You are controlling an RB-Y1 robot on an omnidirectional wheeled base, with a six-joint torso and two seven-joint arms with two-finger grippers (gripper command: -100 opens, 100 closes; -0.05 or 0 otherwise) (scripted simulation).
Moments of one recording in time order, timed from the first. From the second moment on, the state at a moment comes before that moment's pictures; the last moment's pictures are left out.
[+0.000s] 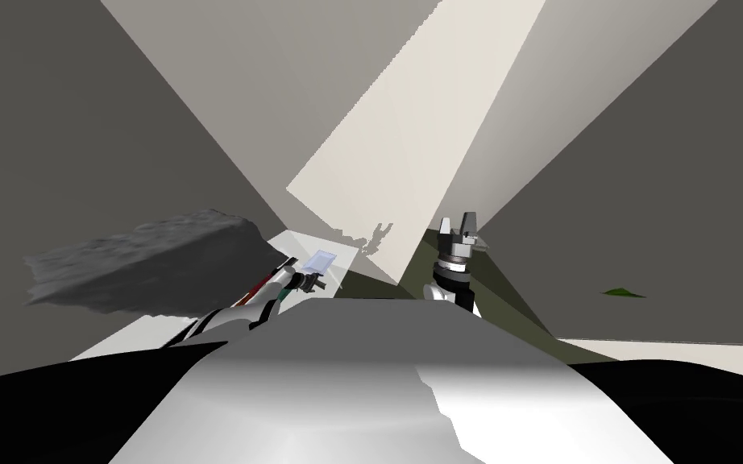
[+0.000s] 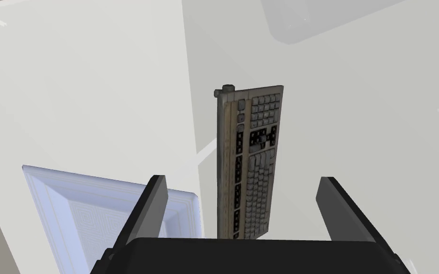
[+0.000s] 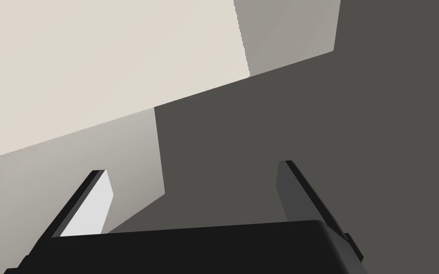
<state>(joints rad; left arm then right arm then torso) -0.24 0.54 0.26 -0.58 0.96 1.06 -1.21 0.49 -0.03 0.06 -2.27 -0.04 -0.63 0.16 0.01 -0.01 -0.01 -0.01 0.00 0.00</state>
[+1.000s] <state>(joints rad) -0.13 0.45 0.28 -0.84 0.85 1.12 -1.14 0.49 -0.03 0.06 -2.27 -0.04 -0.63 0.16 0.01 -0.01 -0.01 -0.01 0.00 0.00</state>
